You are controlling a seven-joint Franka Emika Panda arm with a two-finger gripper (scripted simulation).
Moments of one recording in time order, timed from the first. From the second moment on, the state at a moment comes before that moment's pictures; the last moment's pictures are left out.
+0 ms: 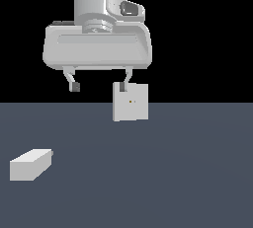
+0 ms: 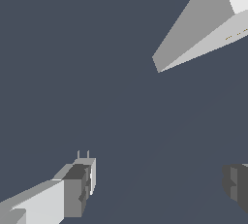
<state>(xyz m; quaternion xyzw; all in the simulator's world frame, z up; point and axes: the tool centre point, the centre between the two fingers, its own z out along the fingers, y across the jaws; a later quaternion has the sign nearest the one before) -0.055 0.053 0.128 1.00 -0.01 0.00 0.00</state>
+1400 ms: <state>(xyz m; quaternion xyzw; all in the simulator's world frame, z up) -0.120 0.133 0.048 1.00 0.00 0.00 0.00</state>
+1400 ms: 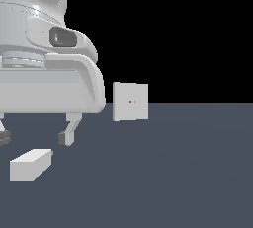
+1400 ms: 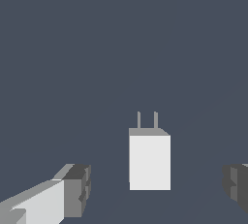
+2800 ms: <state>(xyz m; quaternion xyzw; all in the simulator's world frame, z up) -0.119 0.130 0.014 1.00 0.01 0.00 0.00</state>
